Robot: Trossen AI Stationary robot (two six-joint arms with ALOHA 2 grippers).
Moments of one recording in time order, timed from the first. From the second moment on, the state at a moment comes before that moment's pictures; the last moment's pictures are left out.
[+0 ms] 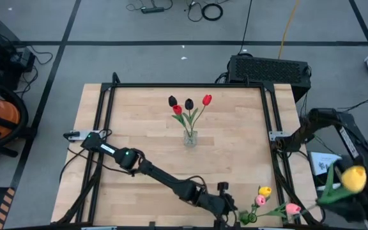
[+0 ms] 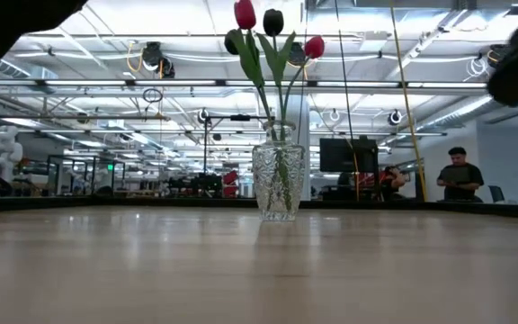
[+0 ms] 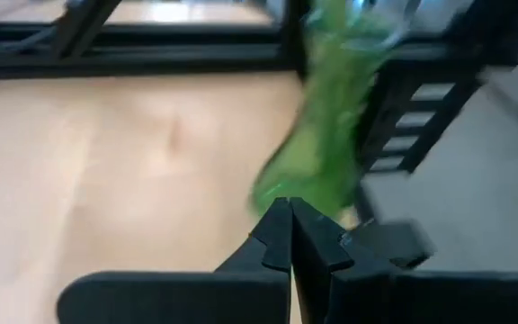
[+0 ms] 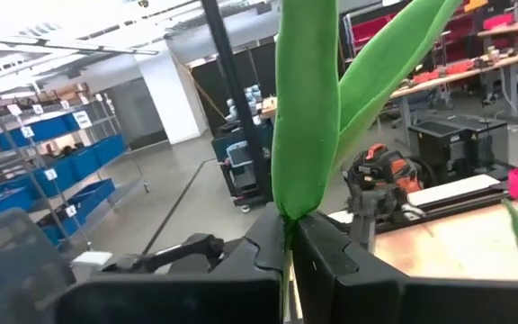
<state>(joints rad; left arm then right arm) -0.46 2.68 2.35 -0.11 -0.19 -0.20 1.57 1.45 1.70 0.49 1.57 -0.38</state>
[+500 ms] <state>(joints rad) -0.43 2.54 2.35 -0.41 -0.18 -0.10 1.56 1.55 1.69 0.22 1.57 -0.06</state>
